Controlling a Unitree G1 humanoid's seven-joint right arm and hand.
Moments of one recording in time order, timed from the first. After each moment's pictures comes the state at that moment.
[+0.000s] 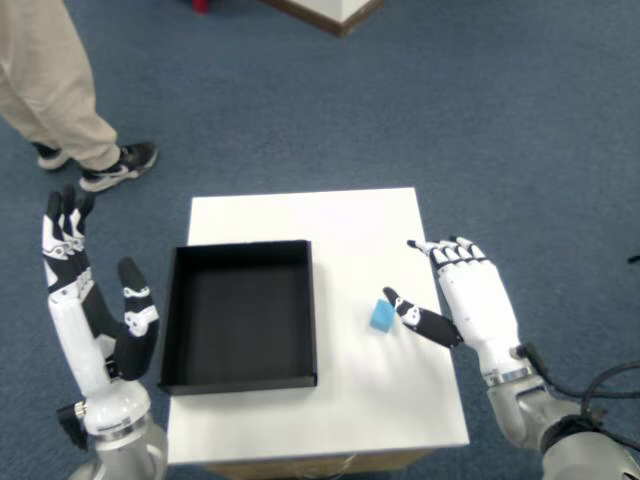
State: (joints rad) arm -0.59 -0.33 1.97 1.58 0.48 -0.70 -1.19
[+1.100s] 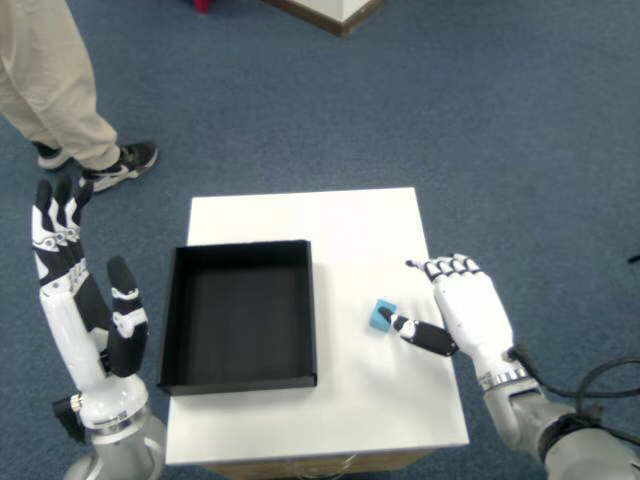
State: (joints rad) arm -0.61 -0.36 1.98 1.43 0.48 -0.52 -1.10
